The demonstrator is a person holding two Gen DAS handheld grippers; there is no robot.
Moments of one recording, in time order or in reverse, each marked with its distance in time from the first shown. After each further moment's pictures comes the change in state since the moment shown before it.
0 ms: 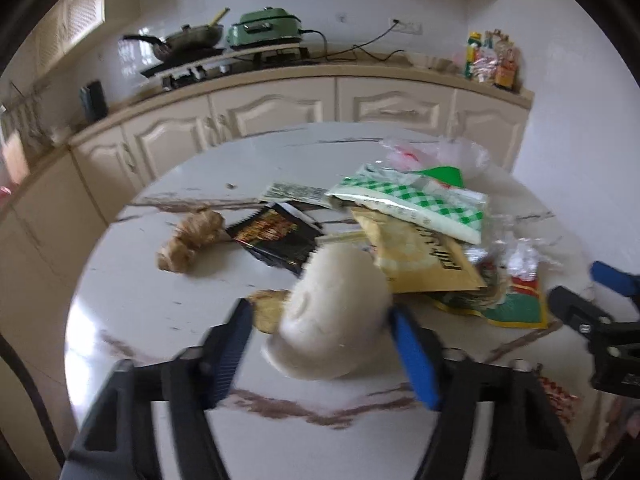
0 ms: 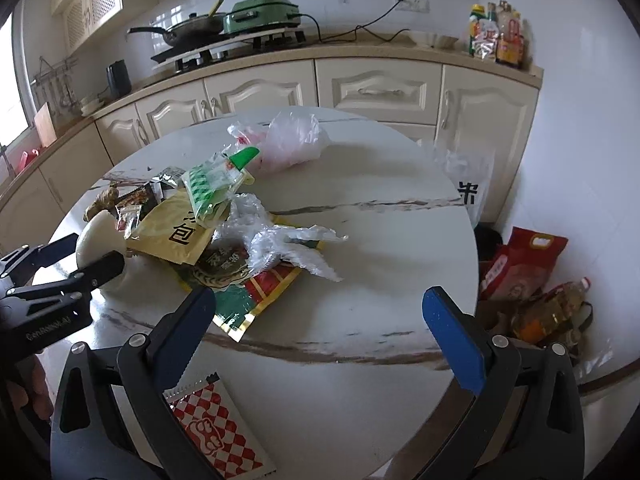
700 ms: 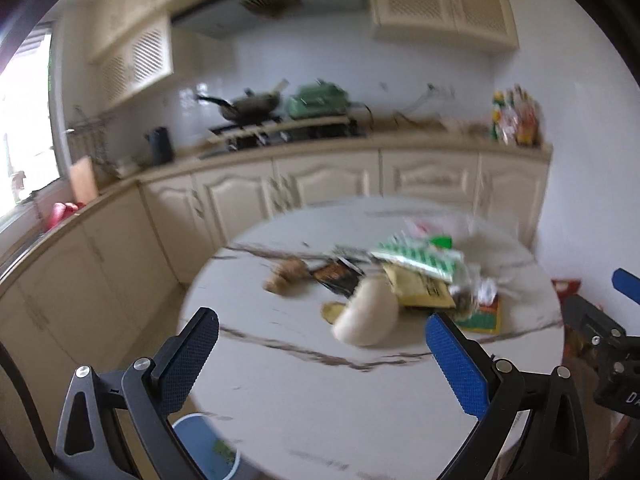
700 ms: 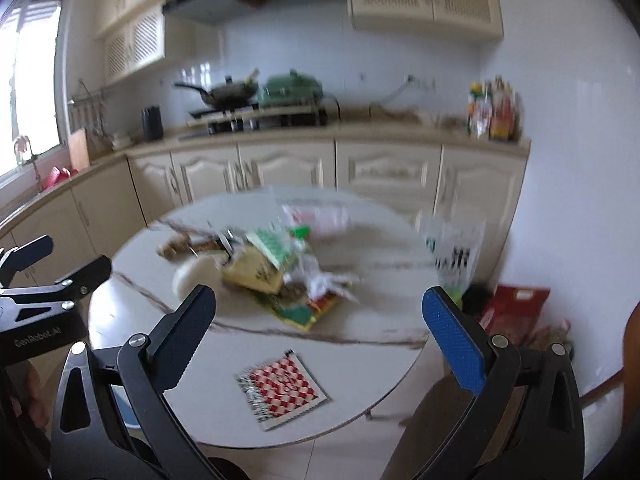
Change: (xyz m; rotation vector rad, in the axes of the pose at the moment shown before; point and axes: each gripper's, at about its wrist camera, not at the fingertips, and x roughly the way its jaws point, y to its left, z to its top) left arm -0.184 -0.038 -0.120 -0.033 -0.213 0.192; right arm -0.117 0.033 -0.013 -0.059 -0.228 0.011
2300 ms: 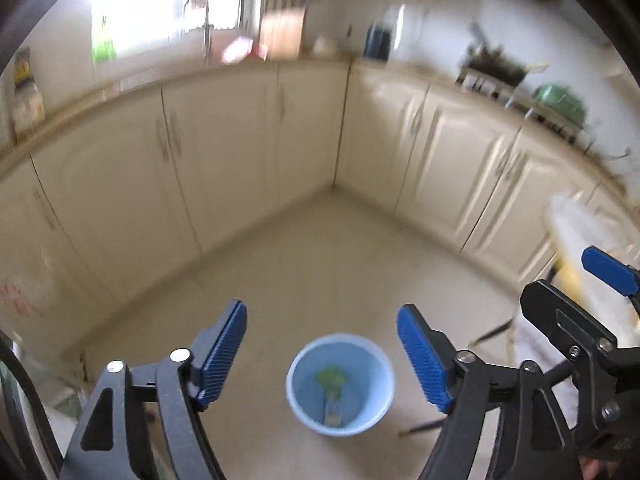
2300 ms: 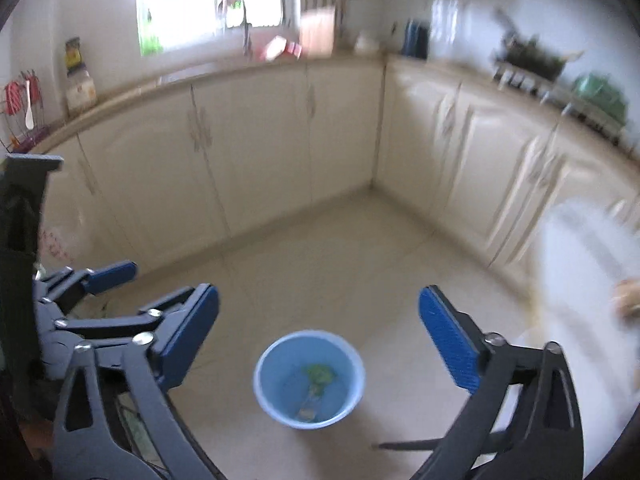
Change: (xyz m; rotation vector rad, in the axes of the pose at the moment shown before) left arm 0.026 0.293 -0.066 -0.511 0.176 0.397; right arm 0.099 0.462 -0.054 -0.503 0.126 0.616
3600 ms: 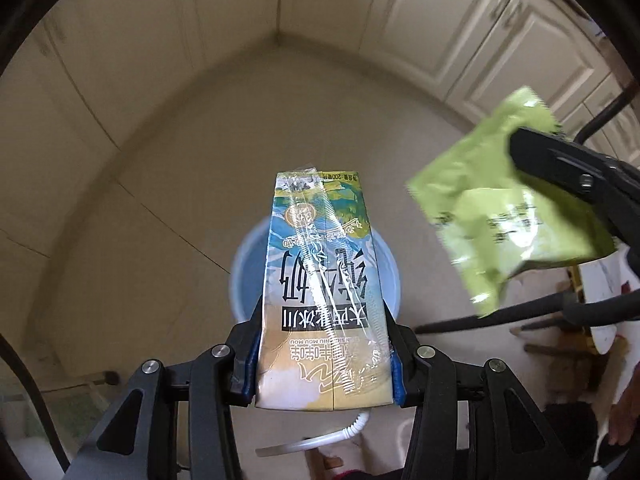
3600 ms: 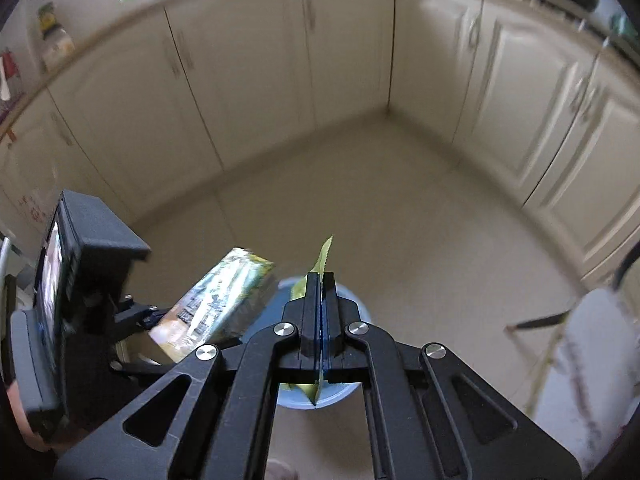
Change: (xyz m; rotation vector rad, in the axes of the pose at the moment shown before) left arm 0.340 0.076 -0.104 0.125 0.580 -0.183; right arm 0.196 -0.031 -0.068 0.037 0.329 0.122
